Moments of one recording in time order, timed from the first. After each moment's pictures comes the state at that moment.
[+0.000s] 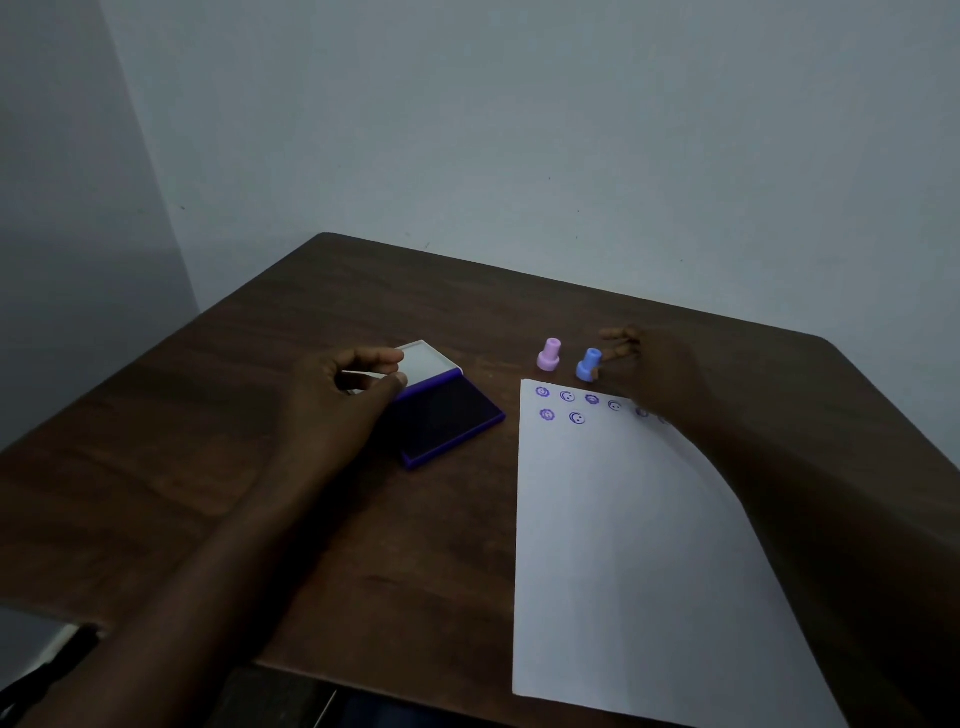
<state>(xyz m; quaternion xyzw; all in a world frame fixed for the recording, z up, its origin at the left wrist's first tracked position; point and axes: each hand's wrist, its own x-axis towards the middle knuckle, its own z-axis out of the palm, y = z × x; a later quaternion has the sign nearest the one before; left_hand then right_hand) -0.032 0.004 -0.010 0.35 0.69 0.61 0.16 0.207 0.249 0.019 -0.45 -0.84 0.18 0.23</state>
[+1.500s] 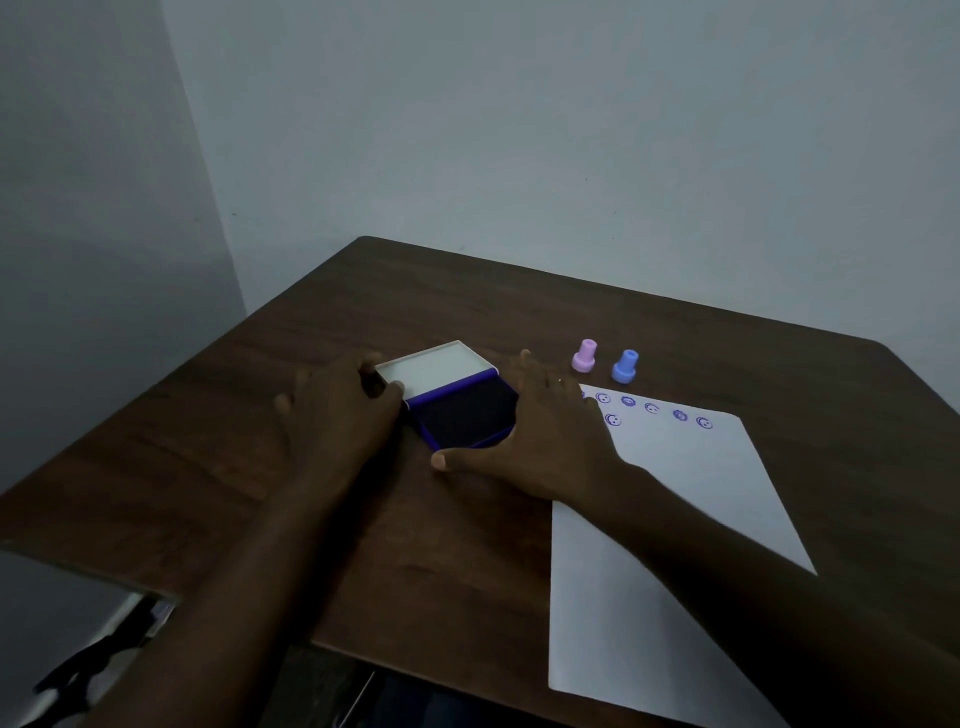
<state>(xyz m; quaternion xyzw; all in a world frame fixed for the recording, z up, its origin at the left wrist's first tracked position) -0.049 -0.006 -0.015 0.30 0.89 0.34 0.02 0.118 0.095 0.003 -0.41 -0.90 0.15 0.06</state>
